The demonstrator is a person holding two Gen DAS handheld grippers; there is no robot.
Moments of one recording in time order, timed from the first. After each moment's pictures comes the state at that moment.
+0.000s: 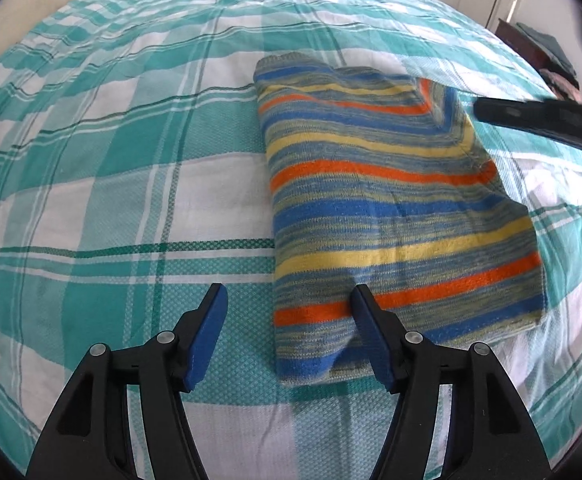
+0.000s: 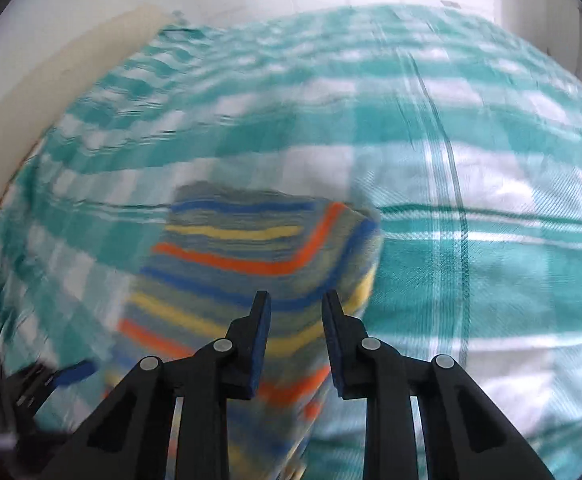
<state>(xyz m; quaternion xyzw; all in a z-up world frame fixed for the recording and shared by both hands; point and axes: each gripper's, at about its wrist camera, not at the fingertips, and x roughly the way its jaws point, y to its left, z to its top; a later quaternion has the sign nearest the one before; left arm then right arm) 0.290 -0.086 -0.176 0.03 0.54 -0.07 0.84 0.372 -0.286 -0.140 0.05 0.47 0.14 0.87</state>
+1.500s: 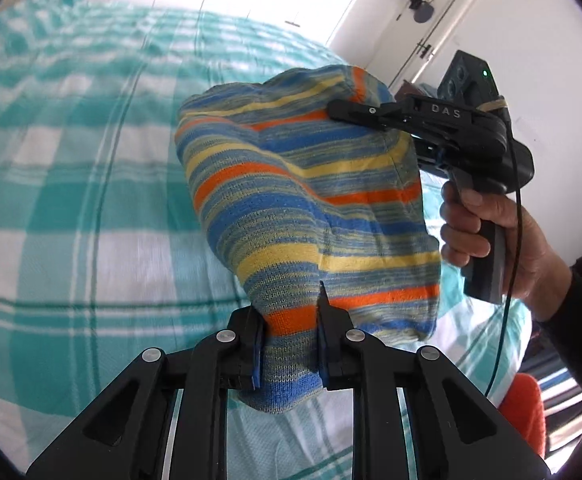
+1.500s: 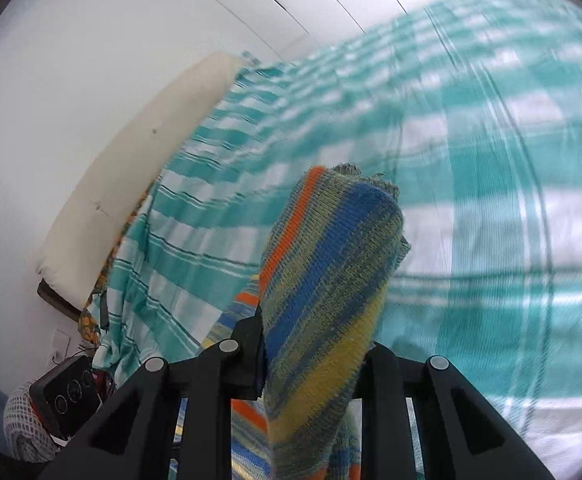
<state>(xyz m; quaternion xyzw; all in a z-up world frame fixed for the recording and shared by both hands) 0.279 -0.087 -0.106 -0.09 0.45 -0.25 0.85 0.421 -0.300 -0.103 0.21 0.42 0.30 0.83</state>
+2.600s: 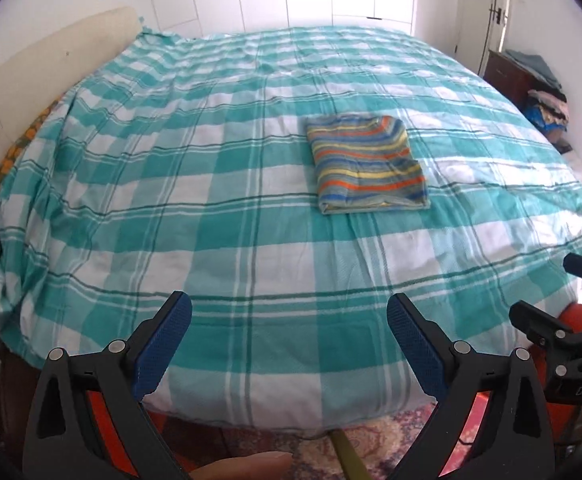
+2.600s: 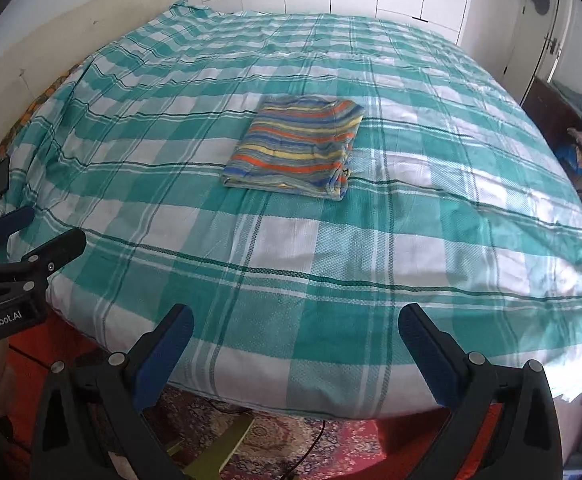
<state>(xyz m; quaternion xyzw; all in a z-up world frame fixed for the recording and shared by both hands) 0.077 -0.057 -0.026 0.05 0.46 -0.03 0.89 0.060 -0.226 -0.036 -0.03 0.50 0.04 0.86</state>
